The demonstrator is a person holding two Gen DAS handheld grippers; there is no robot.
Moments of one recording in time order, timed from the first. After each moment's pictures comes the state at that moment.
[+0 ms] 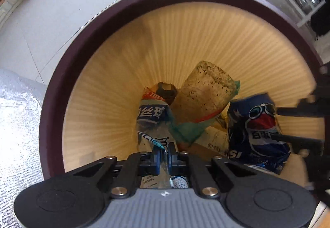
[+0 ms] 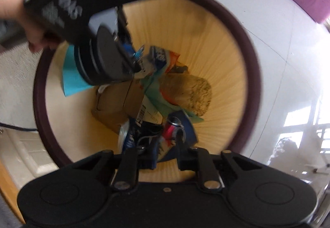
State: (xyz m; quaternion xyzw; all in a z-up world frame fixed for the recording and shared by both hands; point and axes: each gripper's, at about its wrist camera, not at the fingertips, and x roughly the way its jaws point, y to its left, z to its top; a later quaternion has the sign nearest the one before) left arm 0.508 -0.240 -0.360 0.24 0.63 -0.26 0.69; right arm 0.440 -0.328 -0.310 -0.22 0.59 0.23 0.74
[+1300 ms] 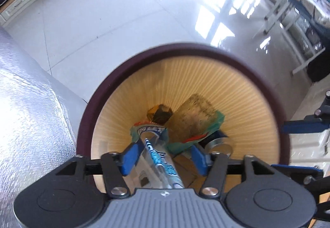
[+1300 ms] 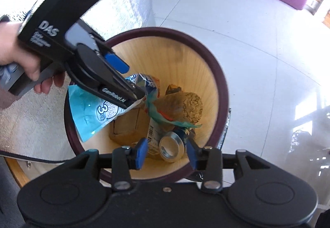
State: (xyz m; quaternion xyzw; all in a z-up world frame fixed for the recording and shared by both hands) left arm 0.491 -0.217 -0.285 0.14 0.59 -0.23 0.76; right arm 0.425 -0.368 -0.257 -0.09 0.56 0.21 0.80
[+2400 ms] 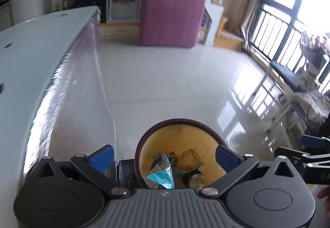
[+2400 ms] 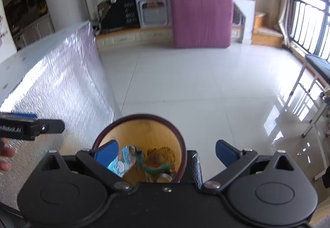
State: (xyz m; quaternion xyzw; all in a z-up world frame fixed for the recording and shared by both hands) left arm 0.332 -0.122 -0.091 -0.03 0.41 -0.12 0.91; right arm 0.301 -0.396 -0.121 0.04 0.36 0.04 0.93
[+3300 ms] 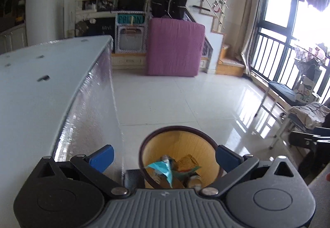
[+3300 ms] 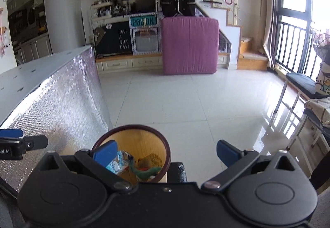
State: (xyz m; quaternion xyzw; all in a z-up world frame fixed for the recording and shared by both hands) left arm 0.223 -0.124 -0.083 -0.01 0.31 -0.09 0.95; right arm 0.202 -0.408 -0.099 0.03 0.28 0.01 0.96
